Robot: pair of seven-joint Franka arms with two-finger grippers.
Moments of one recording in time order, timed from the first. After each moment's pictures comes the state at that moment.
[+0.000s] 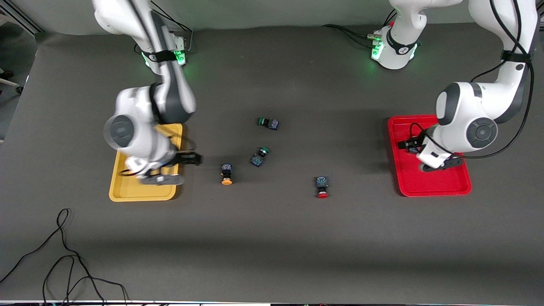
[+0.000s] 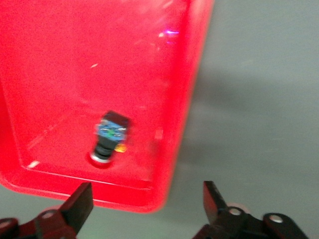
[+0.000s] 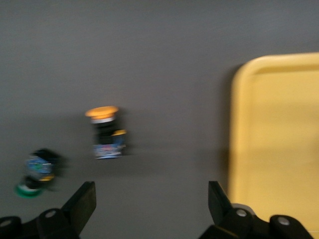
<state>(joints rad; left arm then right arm) -0.03 0.21 -0.10 -2.09 -0.01 2.01 -0.35 1.17 0.49 -0.86 -1.86 0.49 2.06 0.16</state>
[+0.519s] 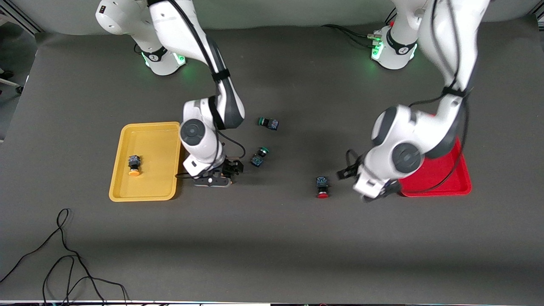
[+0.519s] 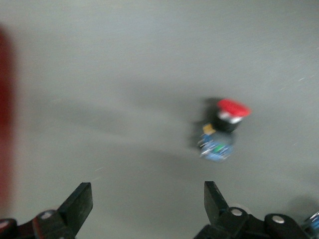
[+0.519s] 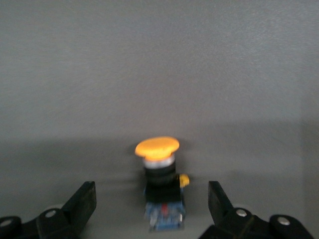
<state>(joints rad) -0.30 0.62 -0.12 -1.55 -0.12 2.01 -0.69 1.17 0.75 -0.70 -1.85 0.66 2.41 0.20</state>
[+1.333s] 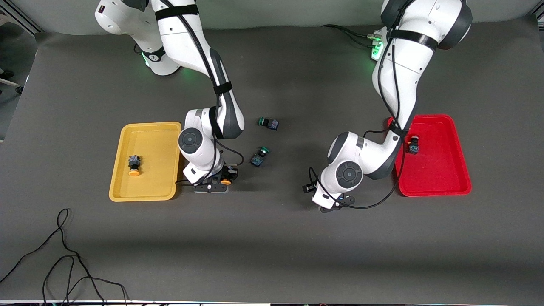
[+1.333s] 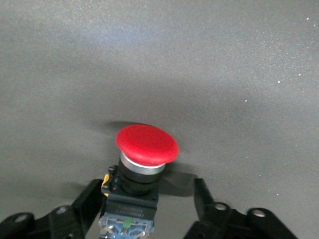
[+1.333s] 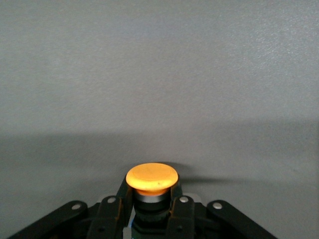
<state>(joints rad) -0.41 0.85 -0.12 -1.46 -0.12 2.24 -0.74 1.14 0.79 -0.73 -1.79 0.77 2.34 0.09</state>
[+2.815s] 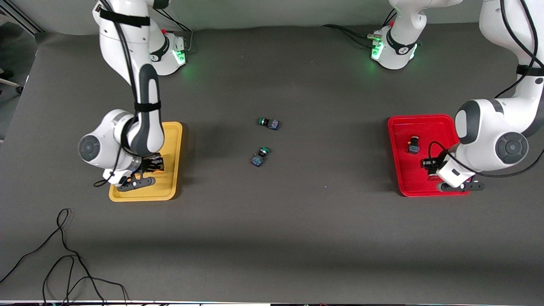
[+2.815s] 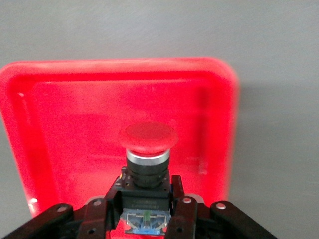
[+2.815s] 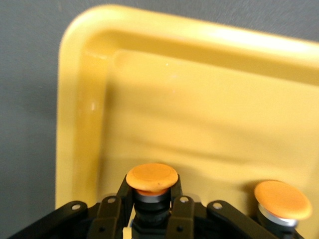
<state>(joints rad) 0.04 0.33 0.01 -2.06 0.05 2.22 0.00 1.00 0.71 -0.96 -2.10 0.81 2.22 -0.66</state>
